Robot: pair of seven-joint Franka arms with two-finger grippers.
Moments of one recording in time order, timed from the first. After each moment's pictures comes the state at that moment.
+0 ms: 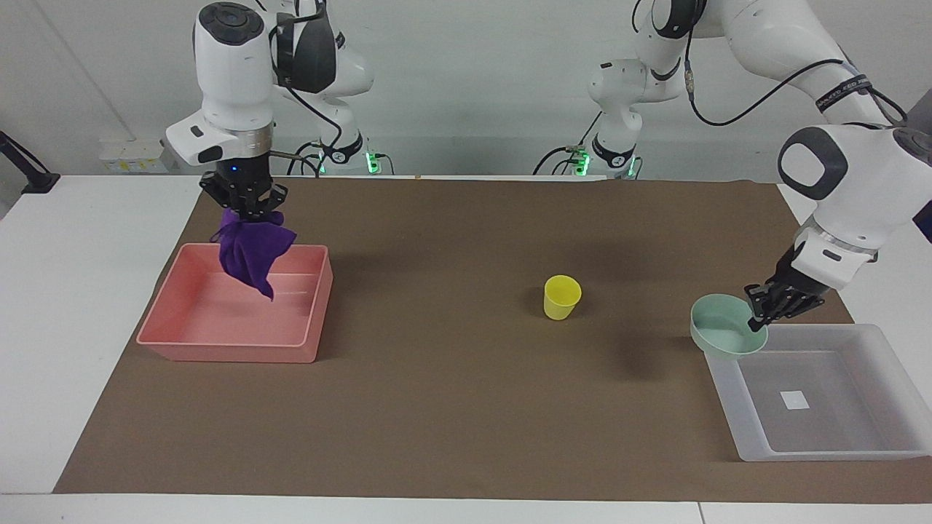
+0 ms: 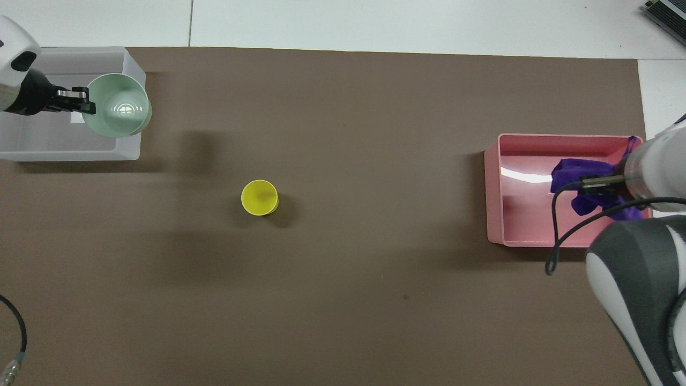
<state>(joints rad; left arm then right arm) 0.03 0.35 0.03 -1.48 -0.15 2.00 0.14 0.11 -0.11 -0.04 -1.86 -0.35 1.80 0.10</state>
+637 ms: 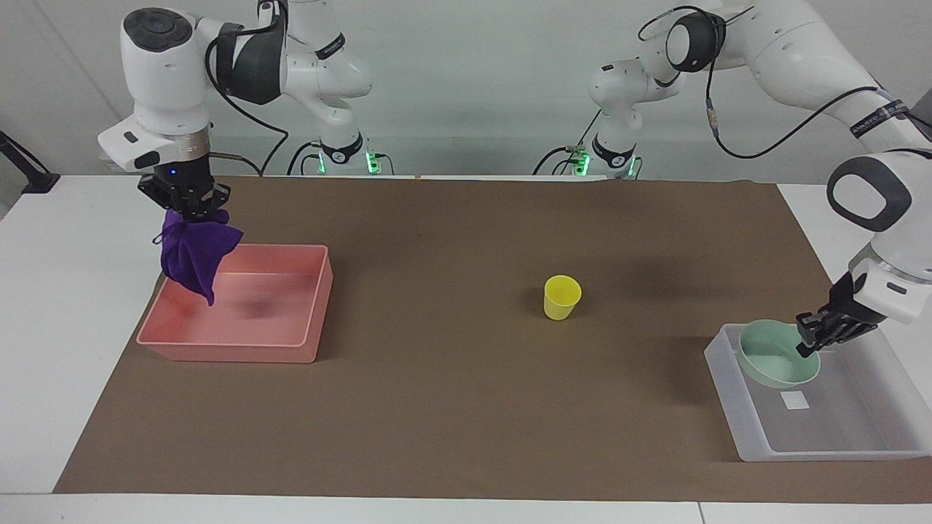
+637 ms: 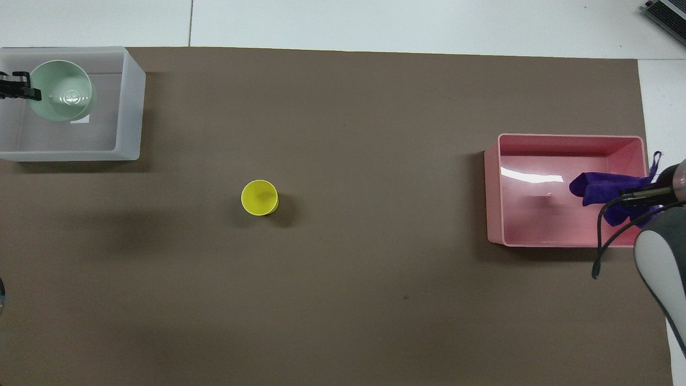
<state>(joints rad) 0.23 0.58 0.00 -1.21 -0.12 1.96 0.22 -0.08 -0.10 -0.04 -2.00 -0.25 1.95 -0.11</state>
